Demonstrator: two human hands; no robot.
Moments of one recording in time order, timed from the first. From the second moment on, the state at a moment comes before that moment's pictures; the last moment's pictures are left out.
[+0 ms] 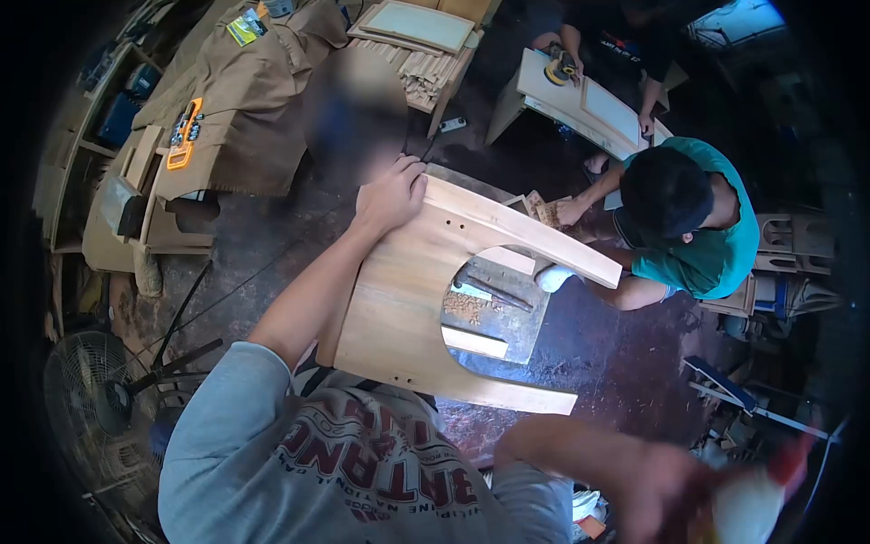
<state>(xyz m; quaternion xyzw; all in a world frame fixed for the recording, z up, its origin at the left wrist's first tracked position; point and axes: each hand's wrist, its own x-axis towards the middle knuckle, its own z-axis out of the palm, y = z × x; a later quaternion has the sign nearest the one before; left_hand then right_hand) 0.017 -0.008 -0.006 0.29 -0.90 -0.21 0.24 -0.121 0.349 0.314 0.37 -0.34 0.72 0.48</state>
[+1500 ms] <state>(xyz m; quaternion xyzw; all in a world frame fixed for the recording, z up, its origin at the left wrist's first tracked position) 0.000 -0.028 -0.013 0.21 -0.90 -0.29 0.26 -0.081 0.190 0.039 -0.07 -0.66 0.75 0.01</state>
